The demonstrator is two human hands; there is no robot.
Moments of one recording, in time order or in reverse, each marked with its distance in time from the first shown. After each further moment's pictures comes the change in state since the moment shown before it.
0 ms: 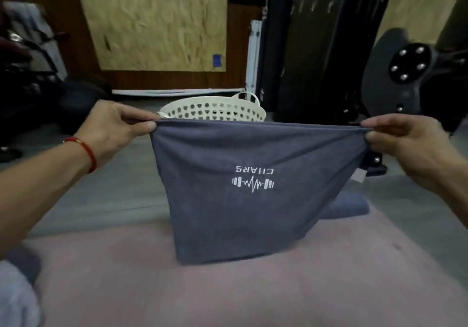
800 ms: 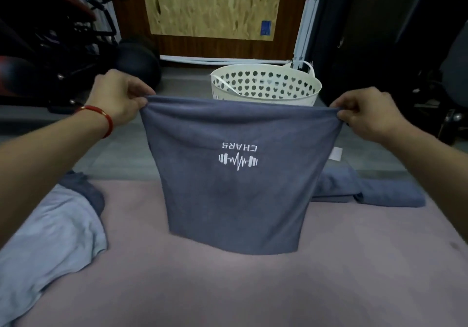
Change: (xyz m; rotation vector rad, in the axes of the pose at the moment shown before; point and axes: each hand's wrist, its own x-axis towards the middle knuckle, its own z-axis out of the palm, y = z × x) left_hand -0.038 -0.065 -0.082 0.549 0.134 -0.064; right_hand 0.021 -0.024 0.156 -0.623 -0.291 -0.242
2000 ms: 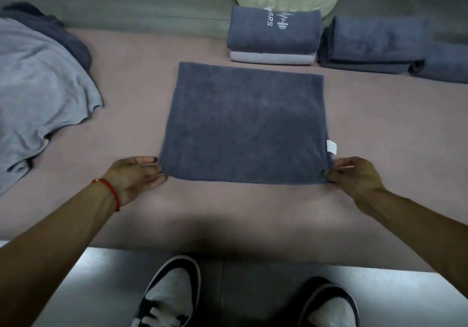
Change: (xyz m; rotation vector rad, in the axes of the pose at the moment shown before) left_hand -0.361 -0.116 0.180 -0.974 -0.319 -1.455; right_hand -0.286 0.153 0.253 0.415 -0.472 0.887
